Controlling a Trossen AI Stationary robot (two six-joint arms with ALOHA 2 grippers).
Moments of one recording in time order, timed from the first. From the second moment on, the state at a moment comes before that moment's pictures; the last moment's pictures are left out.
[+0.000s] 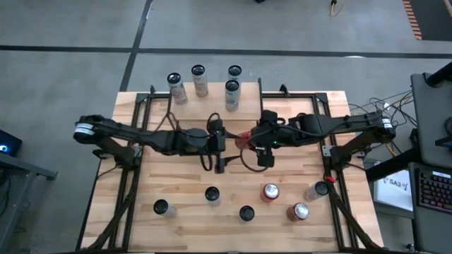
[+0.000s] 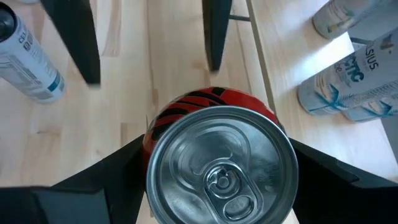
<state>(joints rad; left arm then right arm) -0.09 1.50 1.08 0.15 -0.23 0.16 0.11 1.47 1.52 -0.91 0.32 -0.01</state>
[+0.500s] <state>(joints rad) -0.09 1.61 1.09 0.30 -0.43 0.14 0.11 1.47 1.52 -0.89 0.33 0.04</state>
